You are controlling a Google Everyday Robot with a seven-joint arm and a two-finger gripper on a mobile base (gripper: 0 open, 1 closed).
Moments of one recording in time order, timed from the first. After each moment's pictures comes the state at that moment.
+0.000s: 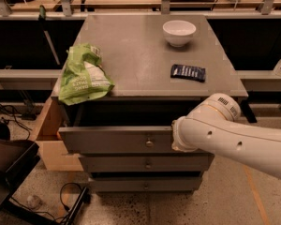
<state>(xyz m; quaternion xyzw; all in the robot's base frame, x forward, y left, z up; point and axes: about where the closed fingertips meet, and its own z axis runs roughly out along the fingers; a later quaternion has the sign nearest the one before) 0.528 -0.135 0.668 -0.68 0.69 -0.13 0.20</state>
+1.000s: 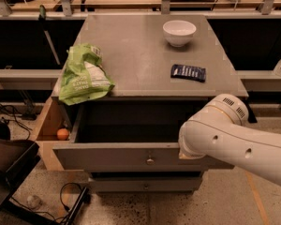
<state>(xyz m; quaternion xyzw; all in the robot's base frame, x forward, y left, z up) 0.494 -0.150 0.680 -0.67 0.71 -0.14 0.16</state>
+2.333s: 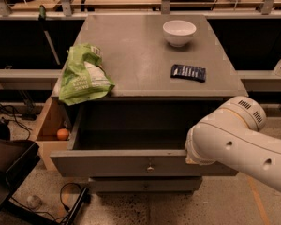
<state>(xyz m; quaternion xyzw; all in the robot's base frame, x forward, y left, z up) 0.465 -0.164 0.698 -0.67 0.71 -0.14 0.15</state>
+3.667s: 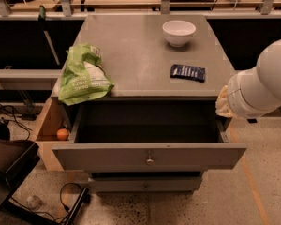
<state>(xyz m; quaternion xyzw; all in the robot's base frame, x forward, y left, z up) 0.500 -0.224 0.850 -0.69 0.67 -0.19 0.21</state>
